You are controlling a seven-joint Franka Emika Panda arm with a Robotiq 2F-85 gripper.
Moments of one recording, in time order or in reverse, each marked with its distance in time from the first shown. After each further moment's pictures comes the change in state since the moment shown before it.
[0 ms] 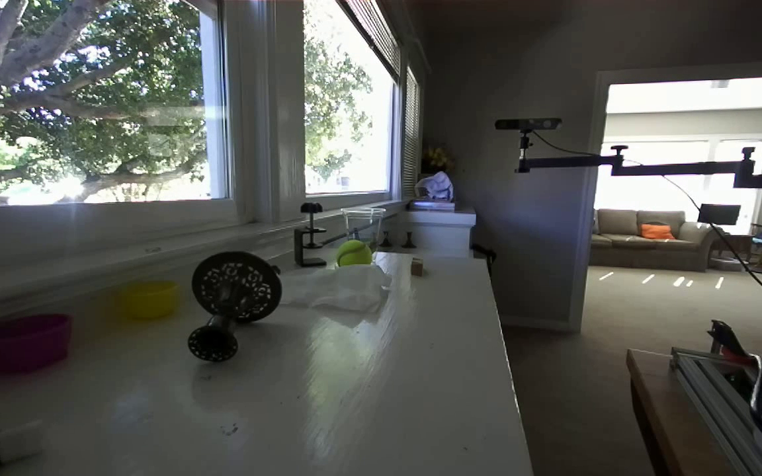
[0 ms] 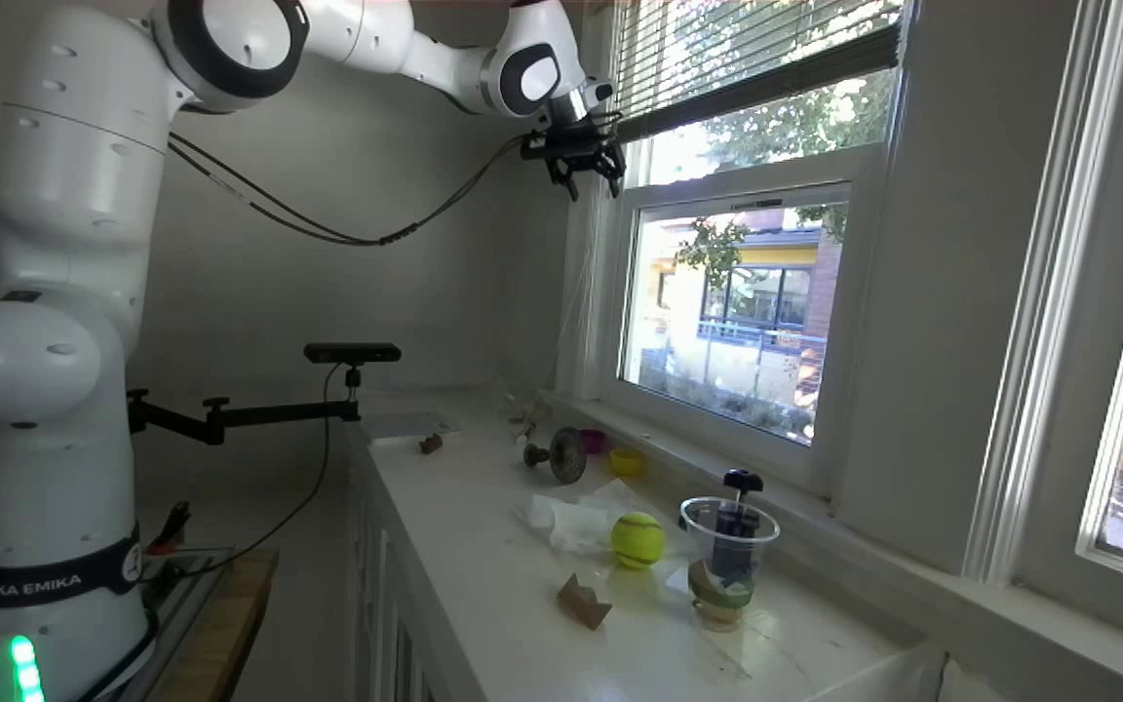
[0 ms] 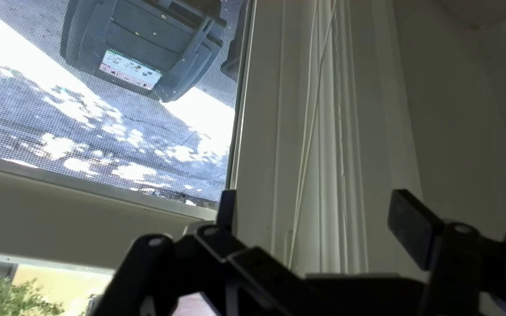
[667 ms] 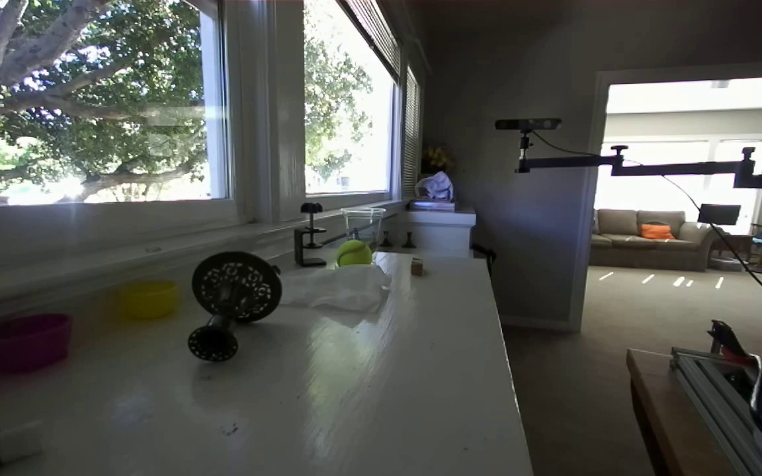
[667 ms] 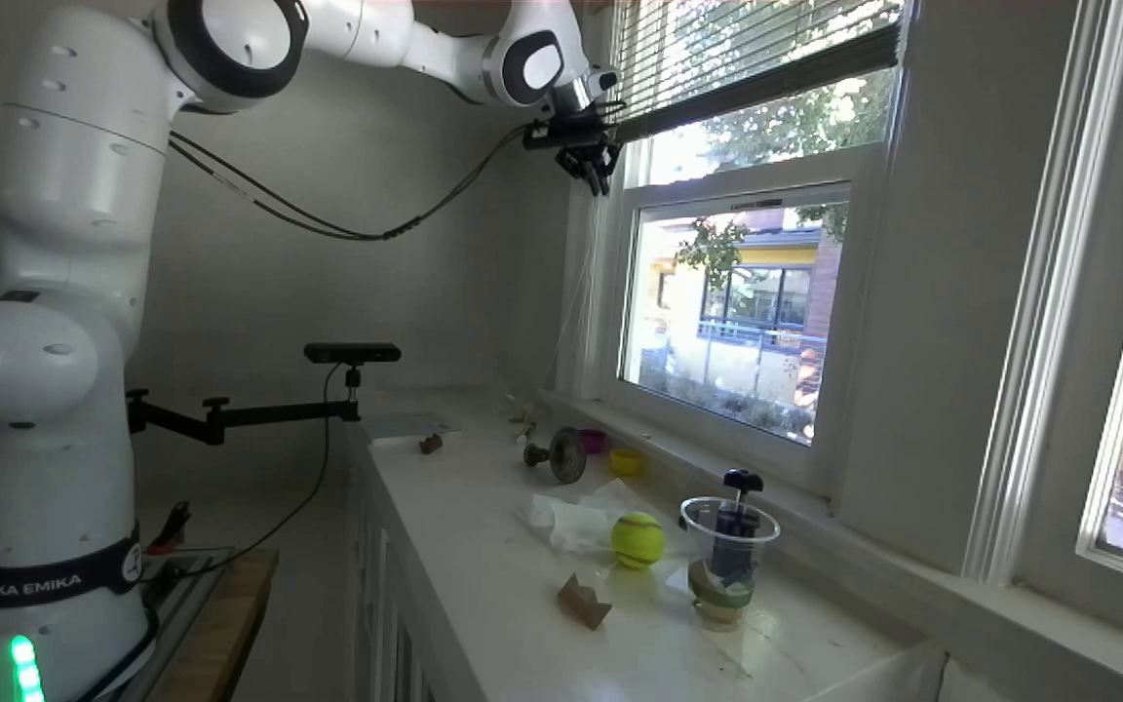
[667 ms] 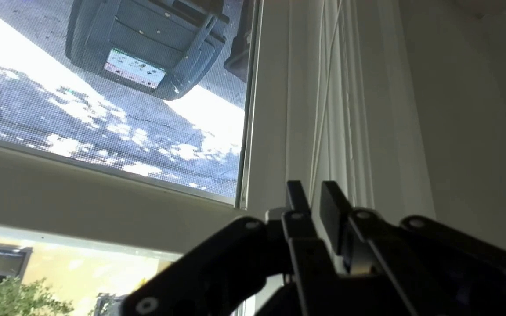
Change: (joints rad) arm -0.012 0.000 -0.003 0.035 0.006 -0.030 0.012
